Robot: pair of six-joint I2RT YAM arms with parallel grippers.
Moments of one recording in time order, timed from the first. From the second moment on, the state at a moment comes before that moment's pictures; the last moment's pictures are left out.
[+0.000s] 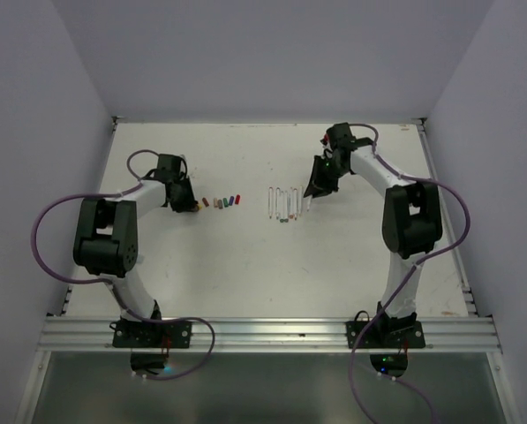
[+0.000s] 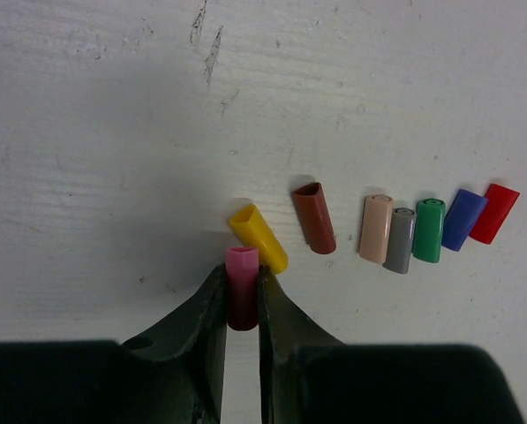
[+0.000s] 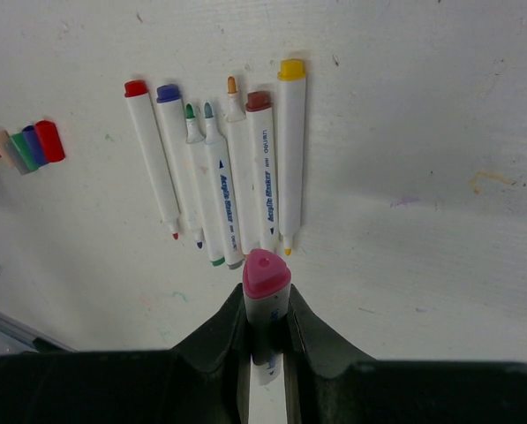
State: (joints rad) left arm -0.10 1.78 1.04 -0.31 0.09 -0.39; right arm 0.26 1.99 1.58 -0.79 -0.33 0.47
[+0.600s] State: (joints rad) left arm -0.10 1.78 1.04 -0.30 0.13 -0.42; right arm 0.26 2.09 1.60 -0.79 -0.30 0.42
